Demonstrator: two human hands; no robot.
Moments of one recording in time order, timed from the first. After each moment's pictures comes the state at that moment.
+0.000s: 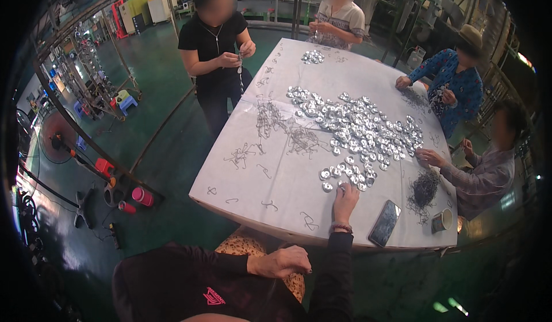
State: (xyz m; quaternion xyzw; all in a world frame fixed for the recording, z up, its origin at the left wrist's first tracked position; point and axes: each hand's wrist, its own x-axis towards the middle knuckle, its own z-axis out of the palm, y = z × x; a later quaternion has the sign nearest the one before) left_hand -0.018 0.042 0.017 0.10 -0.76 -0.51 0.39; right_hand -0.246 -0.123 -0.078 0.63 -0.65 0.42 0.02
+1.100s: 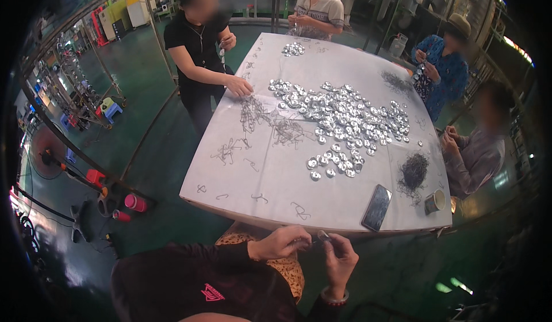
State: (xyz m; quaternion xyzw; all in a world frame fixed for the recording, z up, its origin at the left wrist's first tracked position) left_hand -0.031 0.018 0.033 0.18 -0.74 -0.49 0.42; right_hand -0.197 0.090 0.079 0.44 -0.59 0.59 -0.33
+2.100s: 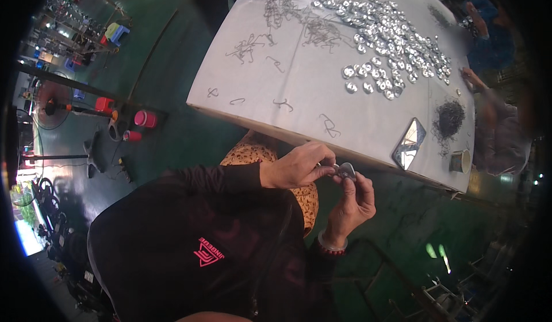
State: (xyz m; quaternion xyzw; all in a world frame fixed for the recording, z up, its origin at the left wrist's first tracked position) left_hand -0.025 0.023 0.026 0.23 -0.76 -0.40 0.46; right_hand -0.156 0.100 0.059 0.32 -0.51 0.71 -0.35
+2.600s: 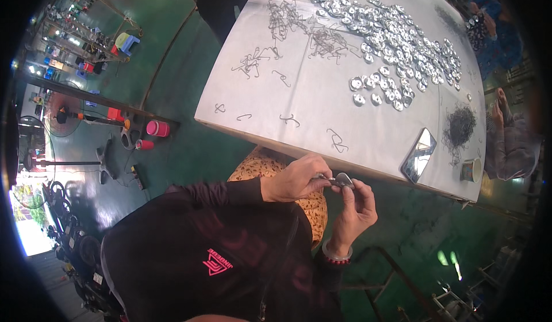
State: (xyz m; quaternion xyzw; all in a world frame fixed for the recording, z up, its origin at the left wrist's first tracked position) left_hand -0.009 0.021 0.013 0.26 -0.75 -0.40 0.46; right_hand -0.148 0.085 0.061 0.35 -0.53 0.67 -0.39
